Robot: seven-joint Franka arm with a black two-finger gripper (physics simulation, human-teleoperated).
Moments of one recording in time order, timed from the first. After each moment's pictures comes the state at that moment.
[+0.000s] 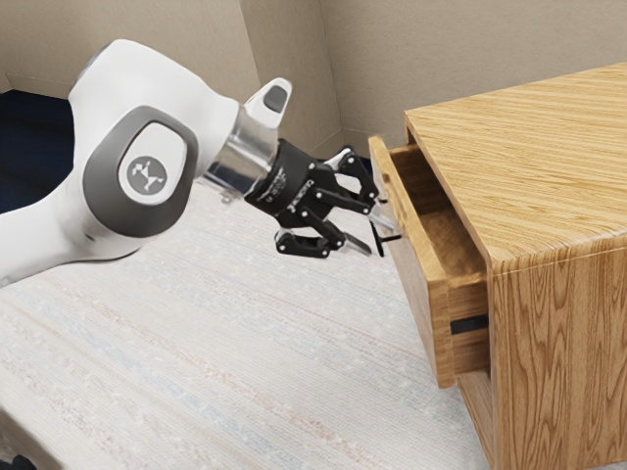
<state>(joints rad) -0.21 -0.20 0.09 -1.93 -0.52 2.28 -0.77</state>
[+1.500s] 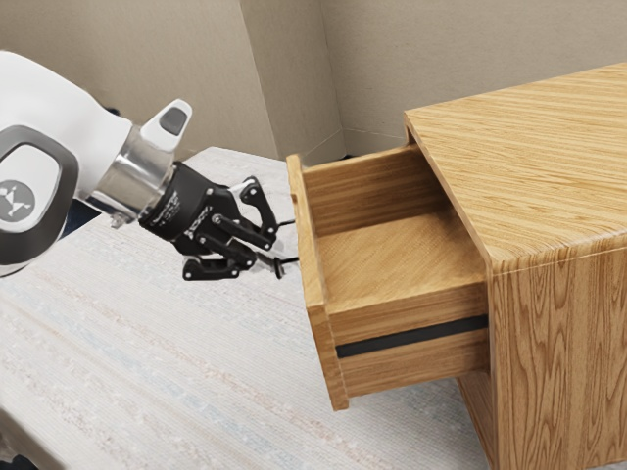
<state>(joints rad) -0.22 -0.48 0.17 -2.14 -0.39 2.16 -0.86</state>
